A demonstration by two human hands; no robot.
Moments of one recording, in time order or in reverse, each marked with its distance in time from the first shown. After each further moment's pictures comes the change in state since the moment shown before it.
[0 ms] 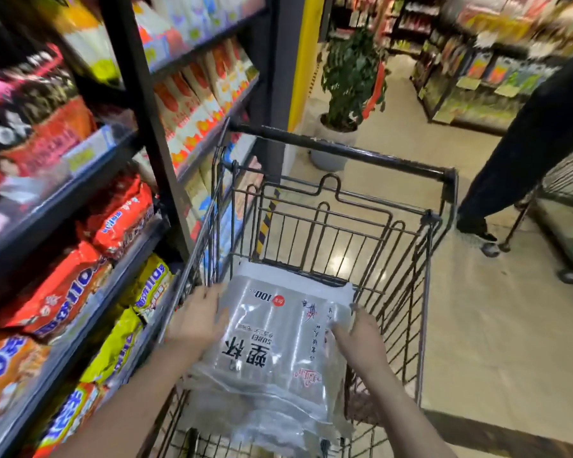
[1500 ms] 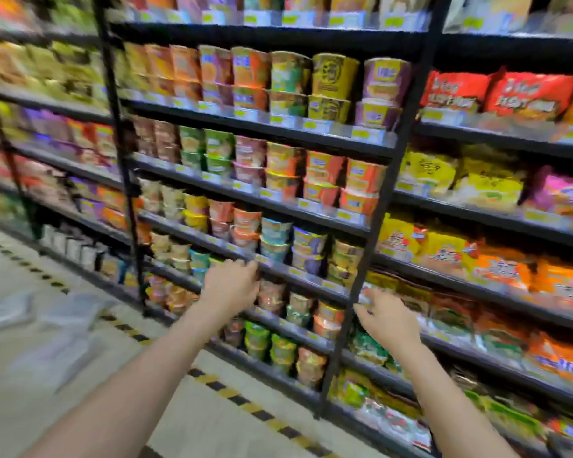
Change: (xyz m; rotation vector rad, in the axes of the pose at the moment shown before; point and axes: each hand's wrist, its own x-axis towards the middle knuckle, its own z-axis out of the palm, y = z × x) left_hand -1.127 0.148 0.026 0.435 0.749 -1.505; right_hand -0.828 0.094 -0.065 -0.277 -0.520 -1.974
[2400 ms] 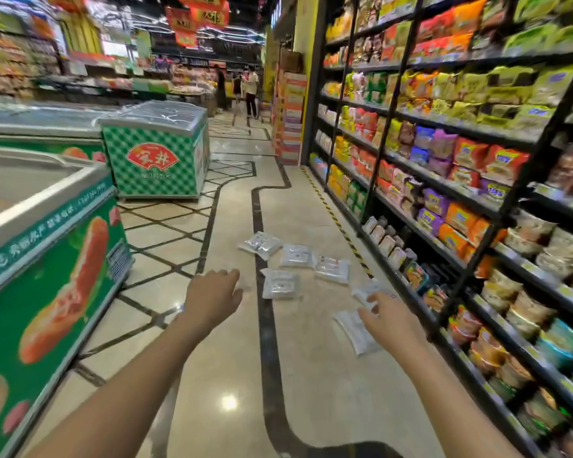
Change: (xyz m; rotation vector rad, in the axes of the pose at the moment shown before) left_hand -0.499 -0.572 -0.159 0.374 -0.155 -1.001; right_hand -0.223 -0.704 0.187 0.208 -0.358 -0.805
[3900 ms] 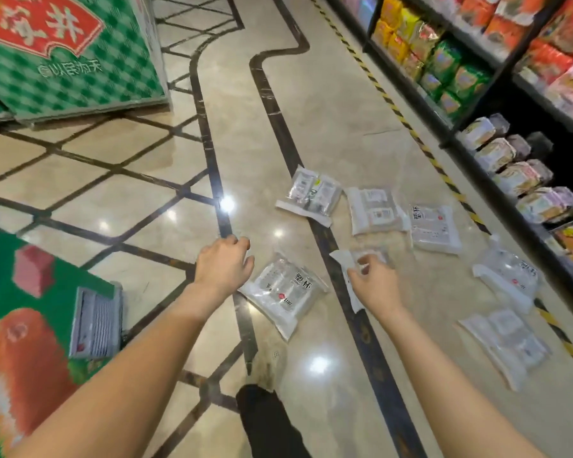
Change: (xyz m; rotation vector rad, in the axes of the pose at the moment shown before) left_hand 0.802 -0.516 0.456 -0.153 -0.393 0.127; right_hand 0.773 -0.522 0.478 0.165 -0.275 0.389
